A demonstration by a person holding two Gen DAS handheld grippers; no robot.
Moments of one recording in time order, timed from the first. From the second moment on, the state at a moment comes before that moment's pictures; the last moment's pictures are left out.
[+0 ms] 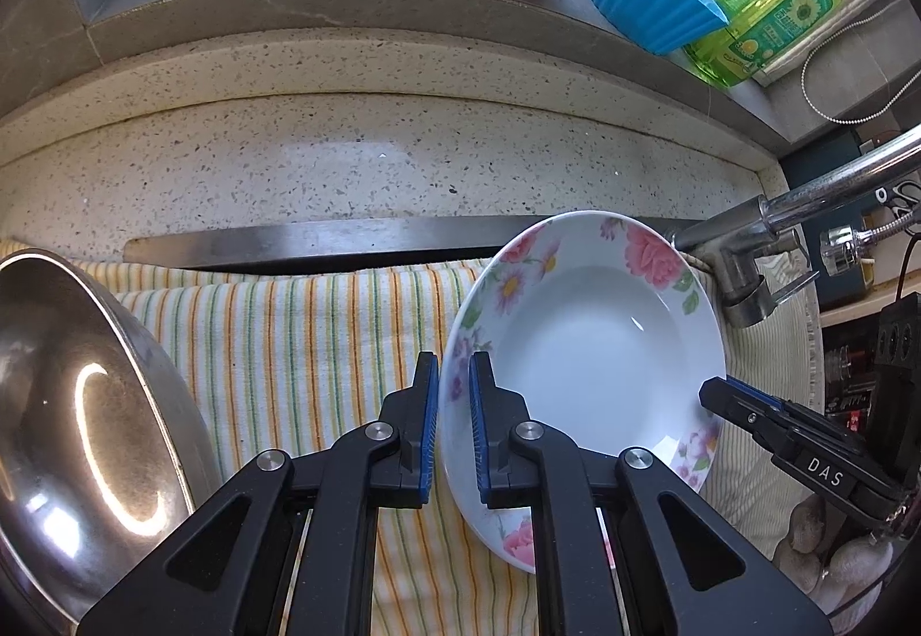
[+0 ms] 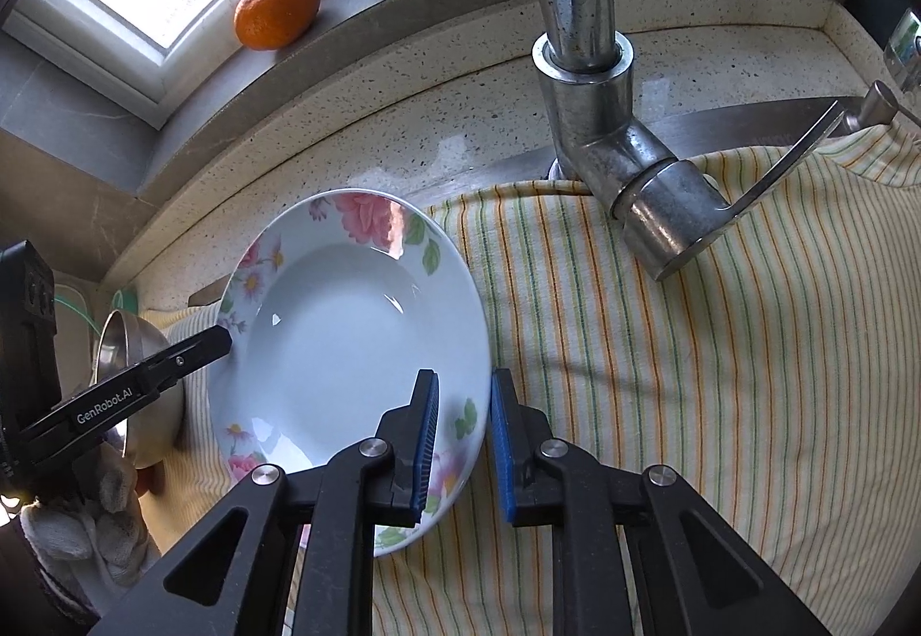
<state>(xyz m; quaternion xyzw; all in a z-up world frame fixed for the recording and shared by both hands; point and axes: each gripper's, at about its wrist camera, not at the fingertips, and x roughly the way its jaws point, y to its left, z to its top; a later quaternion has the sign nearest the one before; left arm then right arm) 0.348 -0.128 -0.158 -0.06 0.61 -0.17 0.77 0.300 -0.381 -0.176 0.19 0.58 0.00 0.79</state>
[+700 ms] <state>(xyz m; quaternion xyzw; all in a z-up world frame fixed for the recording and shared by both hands) 0.326 -0.101 -0.122 -0.08 0.59 -0.17 0.79 0.279 -0.359 -0.142 0.19 0.57 0.02 0.80</state>
